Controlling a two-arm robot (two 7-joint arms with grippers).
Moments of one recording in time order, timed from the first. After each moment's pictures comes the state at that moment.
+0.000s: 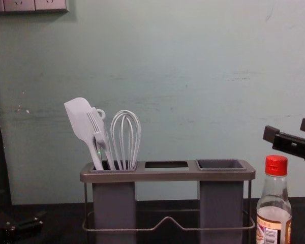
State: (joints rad) left arm -0.20 0.60 0.45 -1.41 -0.25 -0.12 0.03; right arm 0.13 0.36 -0.15 -1.53 0.38 -0.20 0.39
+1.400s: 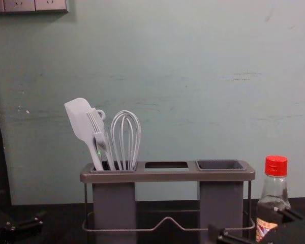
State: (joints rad) left arm -0.20 0.60 0.45 -1.41 -0.25 -0.12 0.03; right arm -0.15 0.29 -0.27 -1.76 0.17 -0.06 0.25
